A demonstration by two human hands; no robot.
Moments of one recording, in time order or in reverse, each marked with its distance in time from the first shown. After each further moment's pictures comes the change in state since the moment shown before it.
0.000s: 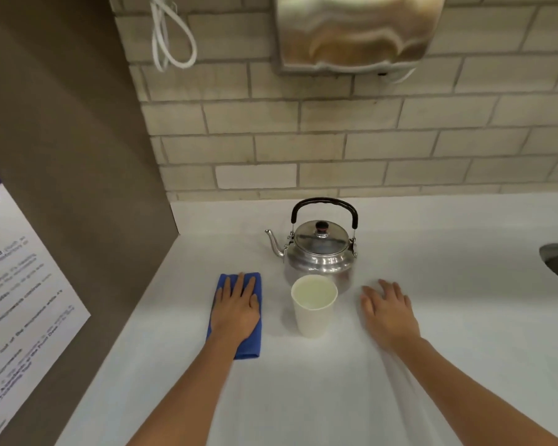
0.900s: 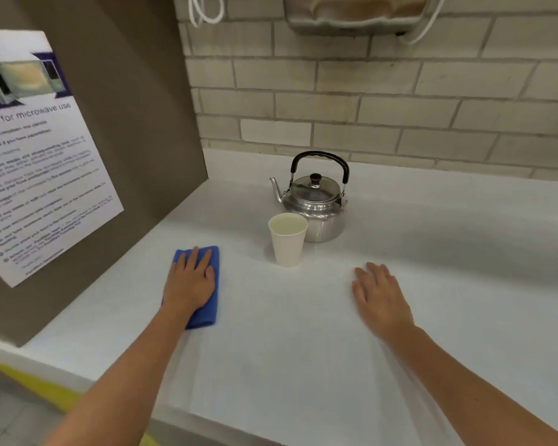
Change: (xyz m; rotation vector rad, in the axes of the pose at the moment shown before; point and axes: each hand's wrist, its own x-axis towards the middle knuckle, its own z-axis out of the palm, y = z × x) left_hand -0.150 0.012 -0.010 -0.074 0.106 -0.412; right_hand -0.059 0.074 -0.012 0.031 -0.003 -0.384
